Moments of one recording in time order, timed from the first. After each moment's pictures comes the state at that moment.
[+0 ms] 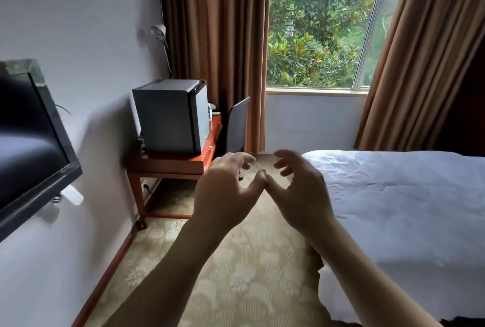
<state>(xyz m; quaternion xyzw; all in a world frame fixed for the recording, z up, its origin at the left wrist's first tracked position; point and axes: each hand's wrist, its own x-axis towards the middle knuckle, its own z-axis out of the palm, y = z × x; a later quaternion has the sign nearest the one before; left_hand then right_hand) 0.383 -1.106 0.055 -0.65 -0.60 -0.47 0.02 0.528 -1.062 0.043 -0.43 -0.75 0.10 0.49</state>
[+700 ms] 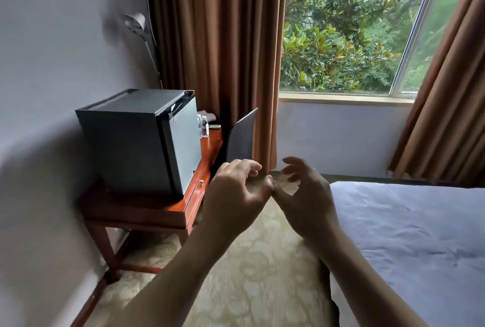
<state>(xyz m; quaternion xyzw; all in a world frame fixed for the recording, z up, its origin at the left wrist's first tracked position) 0.310 -0.578 0.037 -0.63 -0.63 -0.46 0.02 0.451 -0.530 0.025 -0.43 -0.75 0.12 0.48</state>
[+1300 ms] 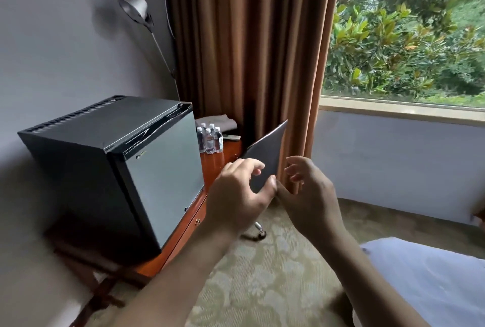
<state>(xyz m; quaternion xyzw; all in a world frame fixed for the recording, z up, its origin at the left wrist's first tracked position) 0.249 -0.158 0.023 -0.56 -0.69 -0.45 0.07 0.382 -0.088 0.016 -0.37 -0.79 0.19 0.45</state>
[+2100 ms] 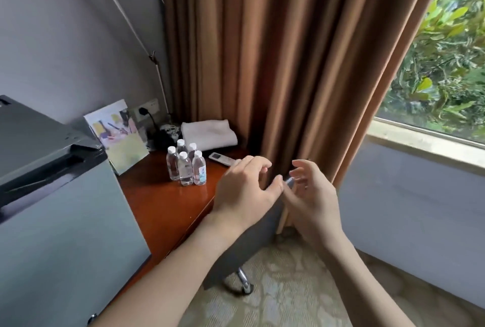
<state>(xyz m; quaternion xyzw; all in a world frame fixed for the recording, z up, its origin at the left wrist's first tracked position) 0.068 0.364 -0.032 -0.49 -0.74 -0.45 0.07 0.188 0.443 -0.039 -0.36 -0.80 0.27 0.40</state>
